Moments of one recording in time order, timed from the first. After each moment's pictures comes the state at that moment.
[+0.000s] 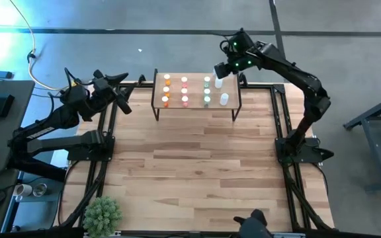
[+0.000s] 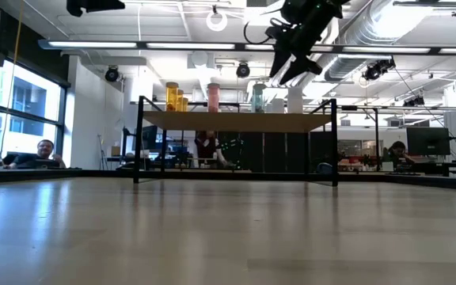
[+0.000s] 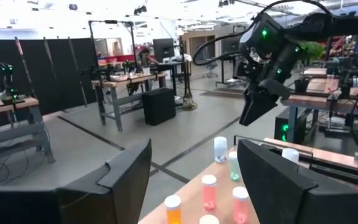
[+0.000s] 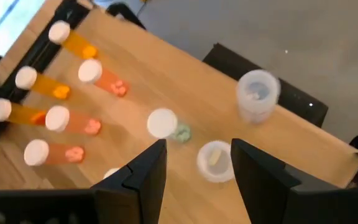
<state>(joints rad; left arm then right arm) 0.51 0.56 0.75 -0.12 -0.34 0.10 -0.74 1.69 1.77 -0.94 -0.17 0.31</state>
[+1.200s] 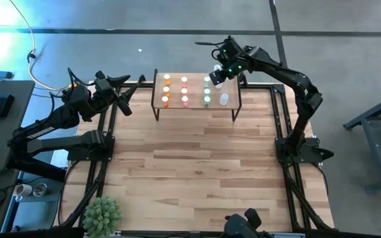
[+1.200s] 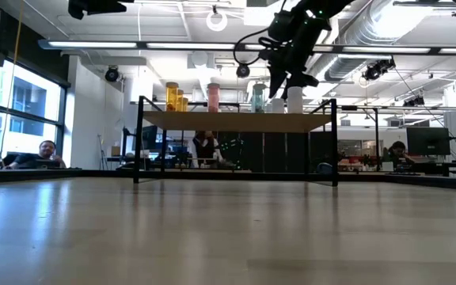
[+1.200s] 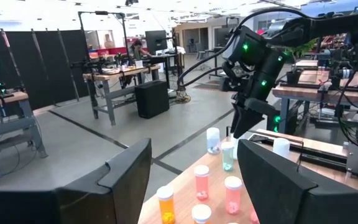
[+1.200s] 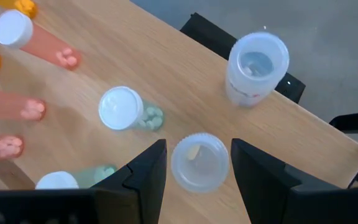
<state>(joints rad) 0.51 0.56 0.75 -0.16 -0.32 0.09 -0.70 1.79 1.77 -0.98 -0.07 0.28</state>
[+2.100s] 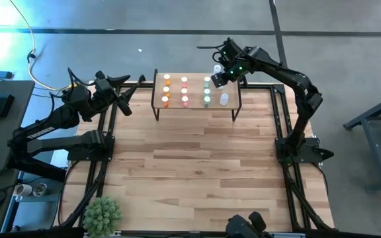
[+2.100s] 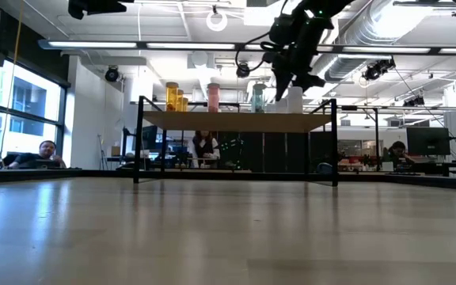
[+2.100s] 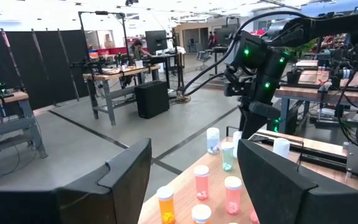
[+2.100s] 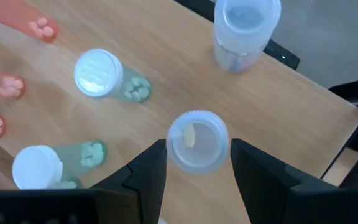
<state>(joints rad) 0.51 0.56 0.75 -0.16 -0.32 0.09 -0.70 1.79 1.77 -1.08 -0.07 0.31</state>
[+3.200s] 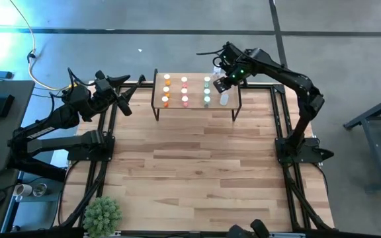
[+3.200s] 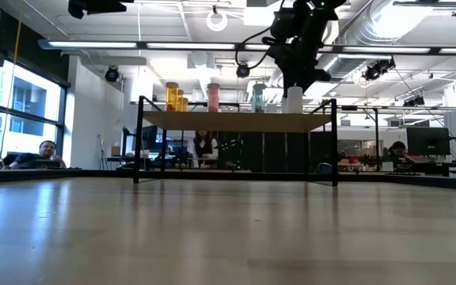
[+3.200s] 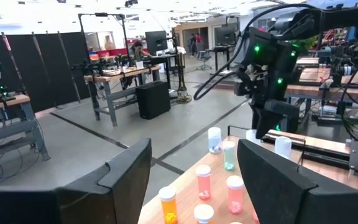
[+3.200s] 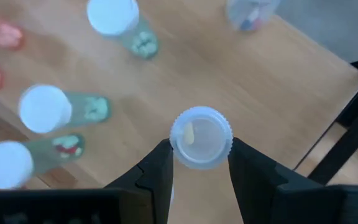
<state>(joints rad) 0.51 0.56 0.75 -0.16 -0.32 0.11 -0.65 1.76 1.77 -1.18 -0.05 0.28</state>
